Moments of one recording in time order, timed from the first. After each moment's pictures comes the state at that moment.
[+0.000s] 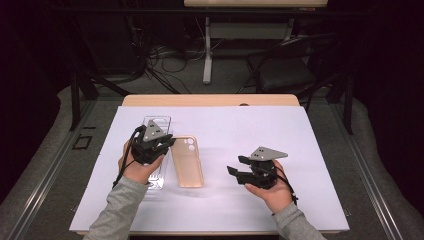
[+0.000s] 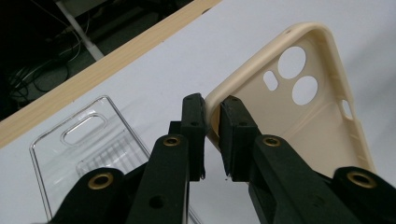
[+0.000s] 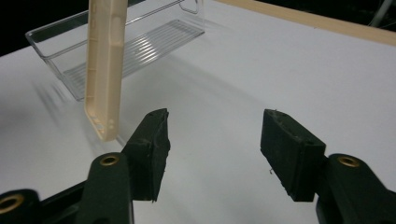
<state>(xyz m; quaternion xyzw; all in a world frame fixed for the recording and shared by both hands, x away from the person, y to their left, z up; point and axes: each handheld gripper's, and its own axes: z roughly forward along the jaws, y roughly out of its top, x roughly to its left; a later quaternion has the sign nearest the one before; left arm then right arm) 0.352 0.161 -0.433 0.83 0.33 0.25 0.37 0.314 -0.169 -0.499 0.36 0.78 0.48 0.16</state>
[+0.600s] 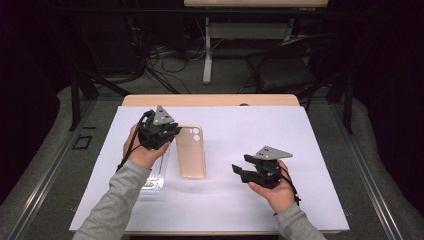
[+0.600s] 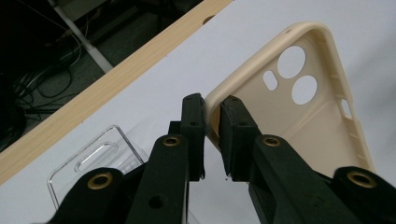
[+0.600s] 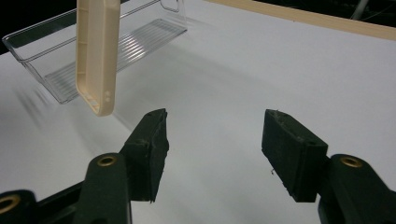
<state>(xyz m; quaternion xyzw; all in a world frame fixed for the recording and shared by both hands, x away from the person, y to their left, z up) 0.377 0.142 -0.404 0.85 0.31 0.25 0.35 0.315 -0.180 -0.501 0.39 0.77 0.48 0.17</state>
